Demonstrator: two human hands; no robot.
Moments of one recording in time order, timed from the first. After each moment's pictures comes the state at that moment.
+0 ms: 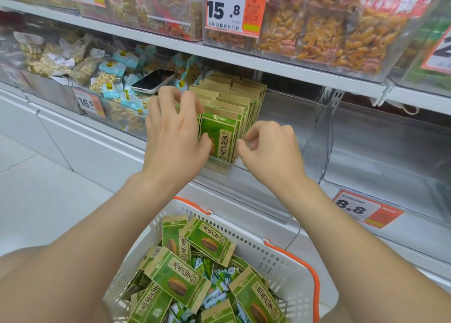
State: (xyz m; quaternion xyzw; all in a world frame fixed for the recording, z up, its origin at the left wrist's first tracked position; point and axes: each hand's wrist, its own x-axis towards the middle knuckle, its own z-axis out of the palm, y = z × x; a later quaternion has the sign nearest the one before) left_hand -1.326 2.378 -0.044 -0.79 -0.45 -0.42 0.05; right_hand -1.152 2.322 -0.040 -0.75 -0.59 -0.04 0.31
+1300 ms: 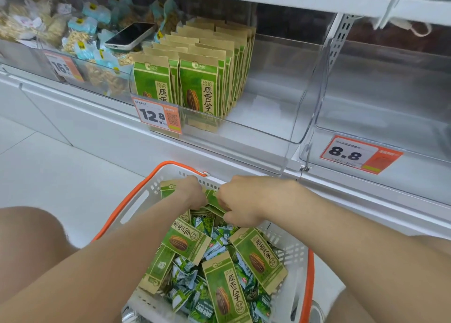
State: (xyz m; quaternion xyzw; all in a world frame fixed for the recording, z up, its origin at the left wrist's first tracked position) left_hand -1.297 2.361 -0.245 -0.70 -0.63 0.06 -0.34; right_hand -1.174 2.256 -0.117 -0.59 -0.75 0.19 -0.22
